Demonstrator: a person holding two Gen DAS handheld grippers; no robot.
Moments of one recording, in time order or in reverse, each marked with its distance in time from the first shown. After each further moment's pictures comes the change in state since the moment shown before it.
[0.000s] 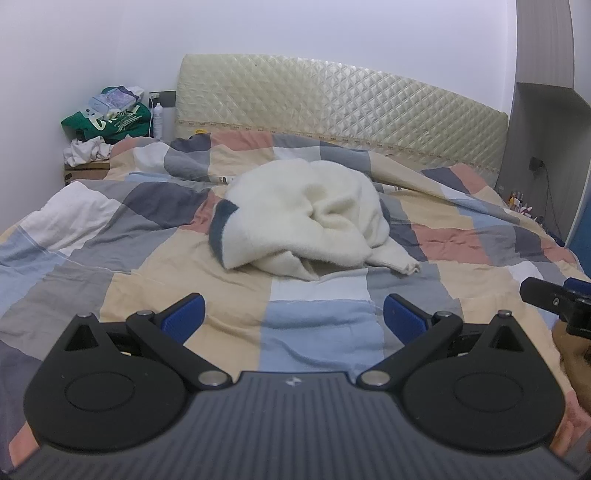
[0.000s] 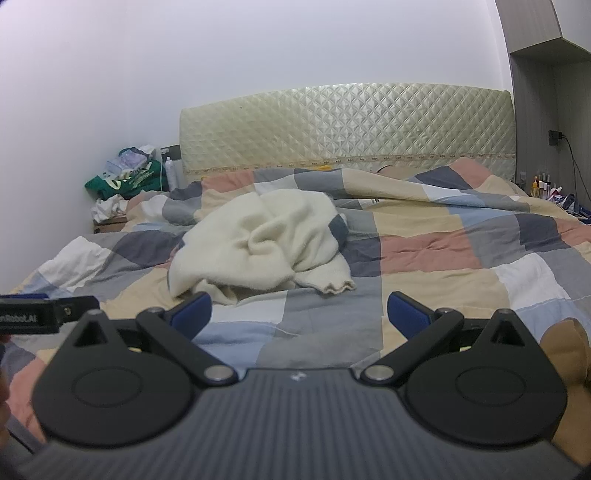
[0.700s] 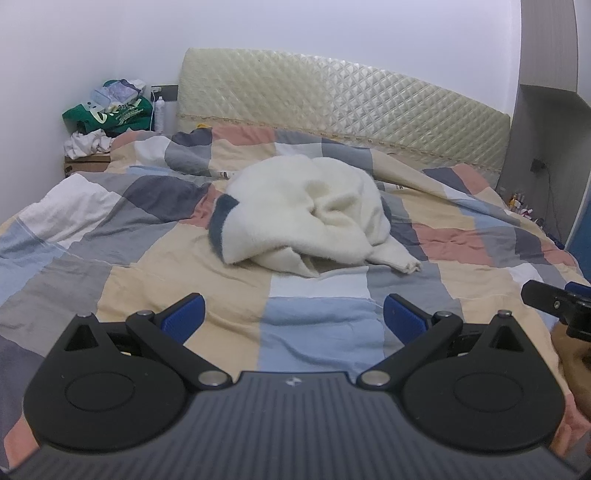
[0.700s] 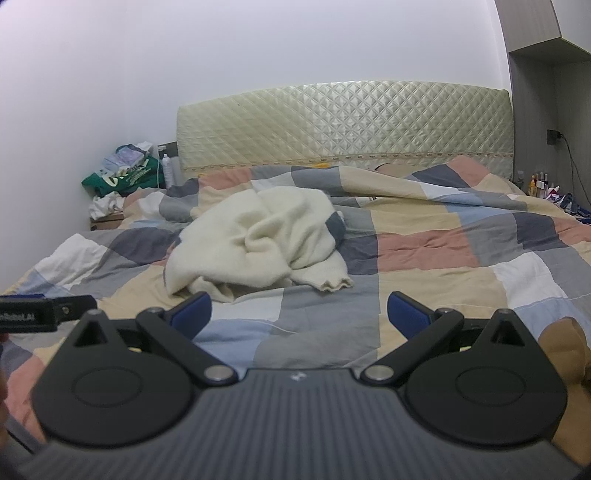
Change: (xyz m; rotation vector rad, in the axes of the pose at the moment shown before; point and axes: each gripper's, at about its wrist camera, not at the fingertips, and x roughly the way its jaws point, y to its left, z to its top) left arm 0.006 0.002 -0.001 -0.019 0.014 -0.005; right arm 0.001 0.000 -0.001 0.003 0.004 -0.004
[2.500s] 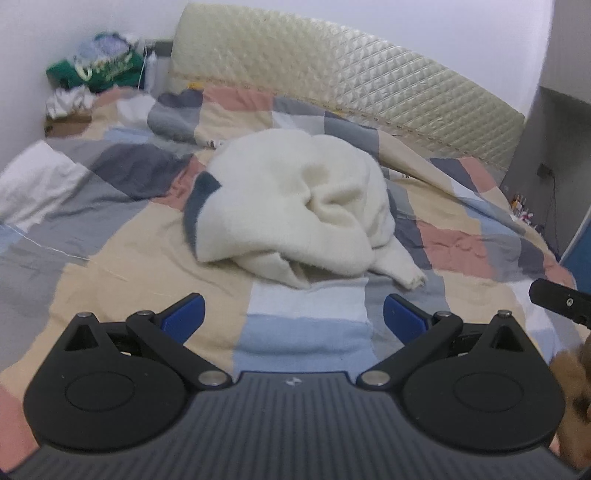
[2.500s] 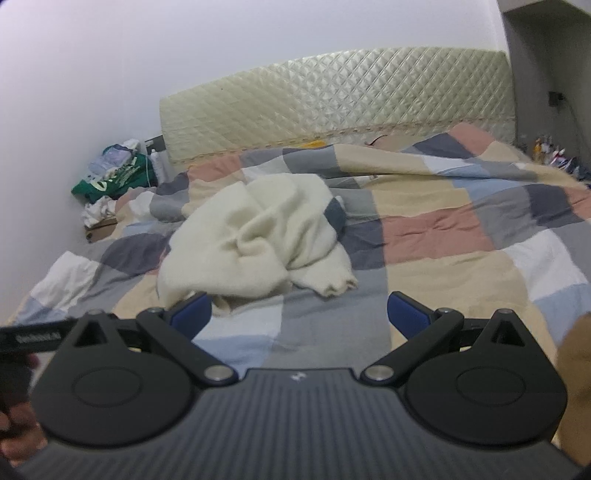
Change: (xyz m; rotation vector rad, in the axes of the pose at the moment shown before) left arm 0.109 0.010 0.057 -0.114 0.138 -0.051; right arm 0.075 -0.019 0.046 0.110 0.117 0.014
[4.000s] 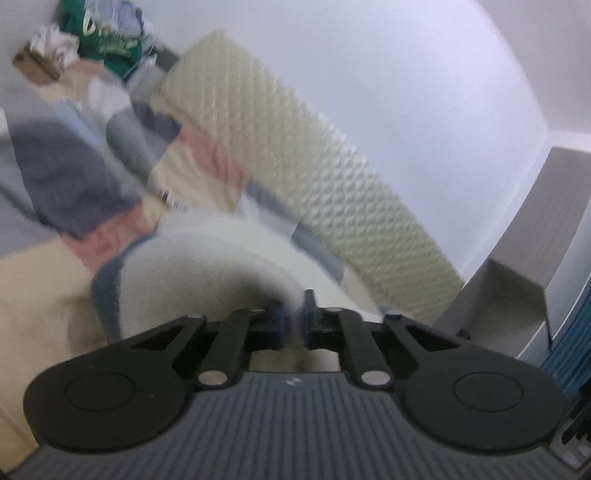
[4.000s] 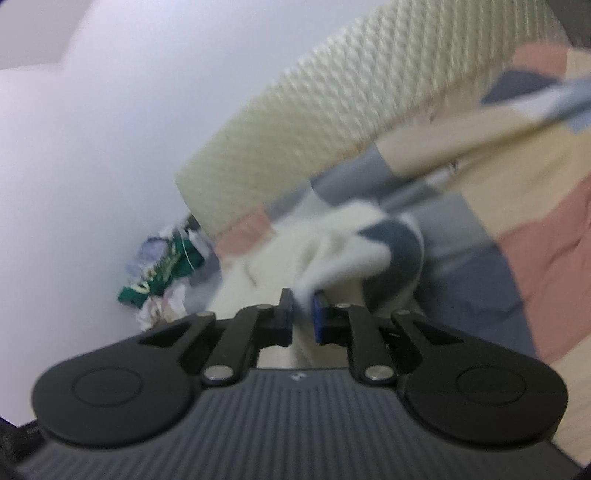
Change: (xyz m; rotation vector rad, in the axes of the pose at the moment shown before) left arm 0.154 0.119 0.062 -0.380 -0.368 -0.403; right arm 0.249 -0.070 0.062 0.297 -0.153 0.331
